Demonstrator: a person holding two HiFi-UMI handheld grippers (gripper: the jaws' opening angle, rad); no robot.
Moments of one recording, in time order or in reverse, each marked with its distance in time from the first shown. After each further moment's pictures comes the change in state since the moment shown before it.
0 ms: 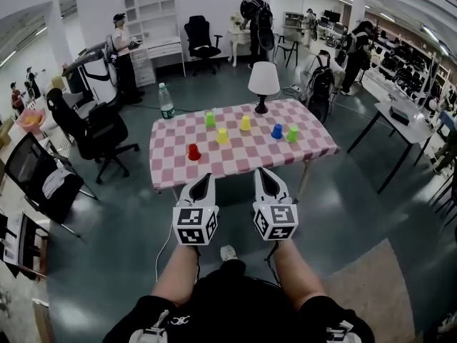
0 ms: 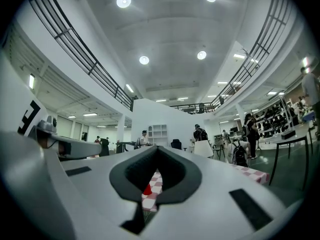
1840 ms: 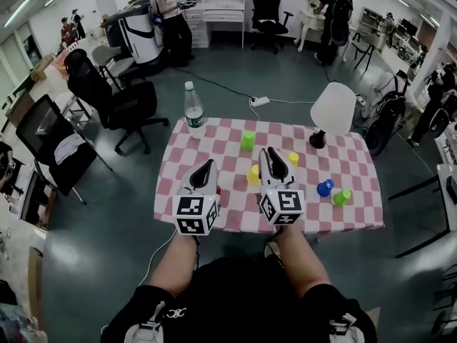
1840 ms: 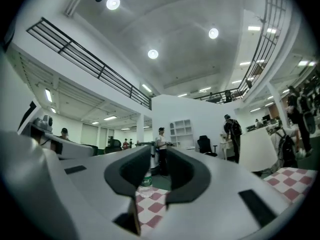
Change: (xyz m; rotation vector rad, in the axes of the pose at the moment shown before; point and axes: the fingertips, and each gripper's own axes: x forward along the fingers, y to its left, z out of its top) left arm 0.325 0.242 -0.017 -0.045 0.079 0.321; right arm 0.453 -0.063 -0.077 0.052 0.020 0.331
